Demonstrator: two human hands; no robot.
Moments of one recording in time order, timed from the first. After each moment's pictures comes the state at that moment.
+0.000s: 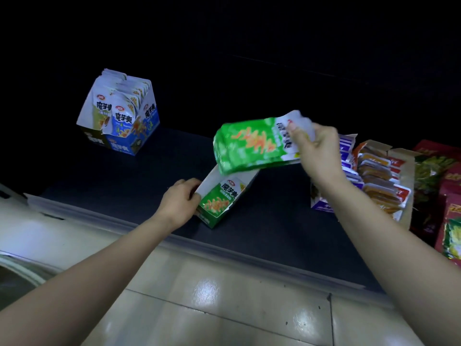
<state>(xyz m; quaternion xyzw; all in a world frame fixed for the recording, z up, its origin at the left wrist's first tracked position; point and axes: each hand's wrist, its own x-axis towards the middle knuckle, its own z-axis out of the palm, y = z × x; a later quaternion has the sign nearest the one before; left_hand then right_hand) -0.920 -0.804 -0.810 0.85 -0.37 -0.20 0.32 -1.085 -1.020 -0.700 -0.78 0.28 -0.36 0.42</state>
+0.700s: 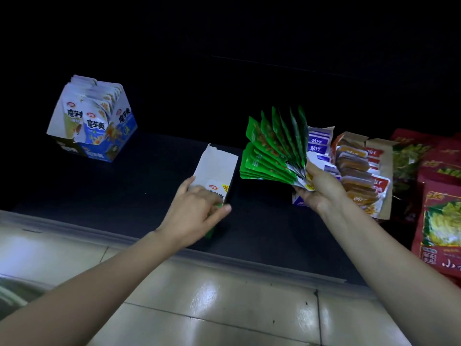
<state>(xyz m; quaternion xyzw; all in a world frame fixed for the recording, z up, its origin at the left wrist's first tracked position) -0.984 -0.843 -0.788 0.78 -0.59 -0.01 0.19 -1.145 -1.062 -0.754 -0.34 0.43 -0.30 0.78</state>
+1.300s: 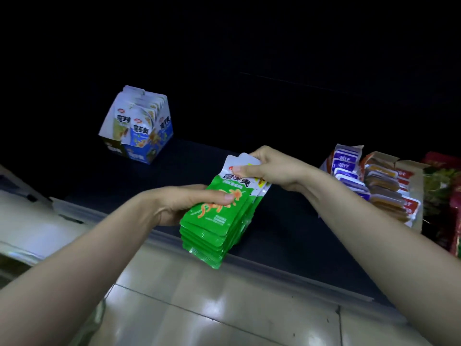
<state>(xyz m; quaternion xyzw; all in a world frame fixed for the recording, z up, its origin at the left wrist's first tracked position) -0.943 -0.787 -0.688 0.59 -0.27 -0.64 0.41 -1.043 -0.976 -0.678 -0.80 0.17 0.06 0.57</state>
